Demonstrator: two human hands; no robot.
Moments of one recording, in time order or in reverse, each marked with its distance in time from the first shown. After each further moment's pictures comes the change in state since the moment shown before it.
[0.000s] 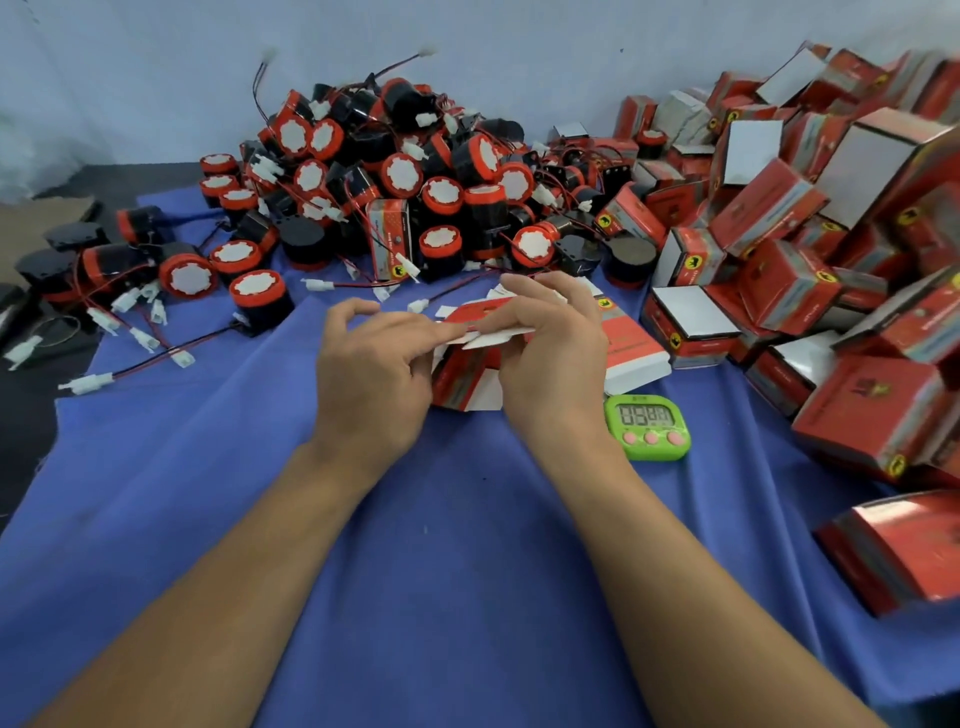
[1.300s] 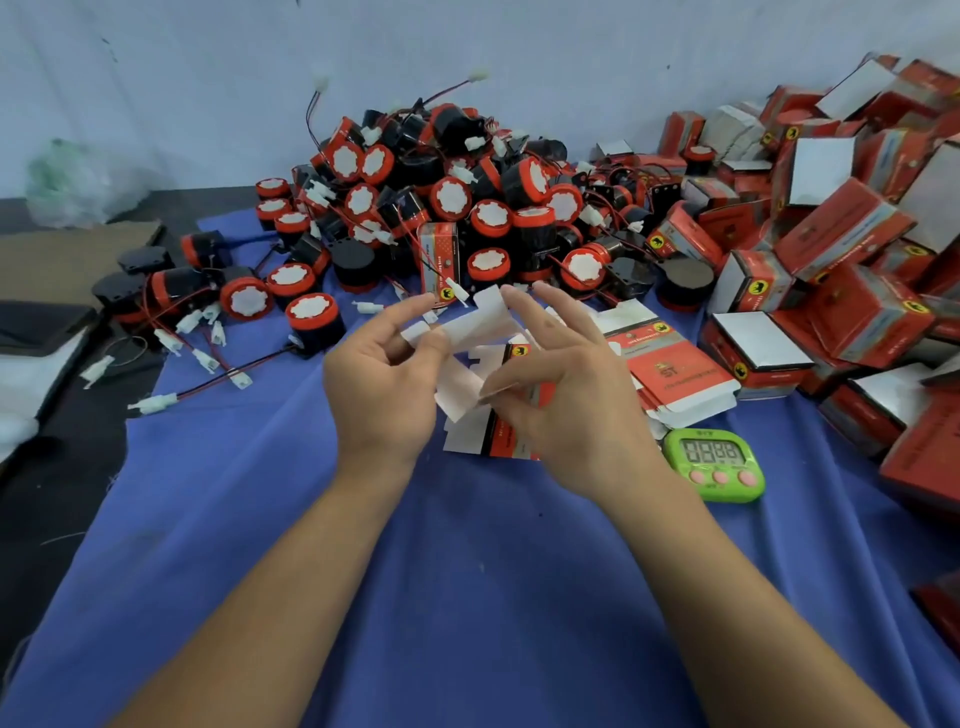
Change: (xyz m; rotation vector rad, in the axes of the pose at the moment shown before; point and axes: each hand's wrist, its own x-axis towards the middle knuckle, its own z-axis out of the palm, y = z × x) left_hand 0.013 -0.009 -0.011 -0.629 0.237 -0.632; right_hand -0.002 -0.025 -0.006 0.008 -0.343 -0.215
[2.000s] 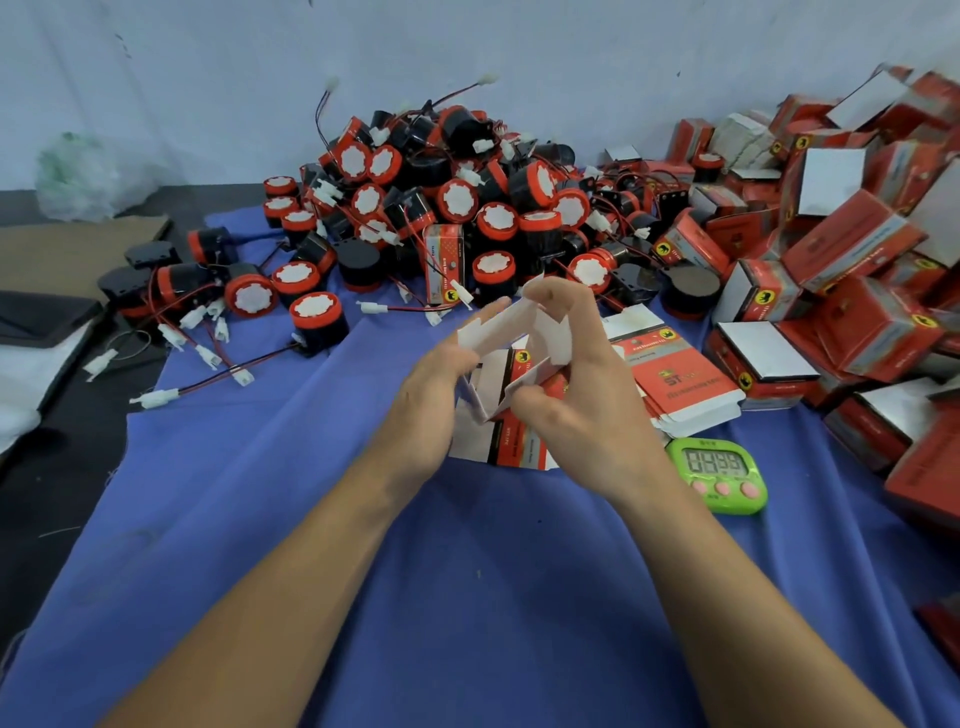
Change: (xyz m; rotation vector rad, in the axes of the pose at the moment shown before) left_hand -0.008 0.009 0.005 -0.050 -0.484 -0.306; right_hand 0.002 -0.003 -0.007 0.384 0.000 0.131
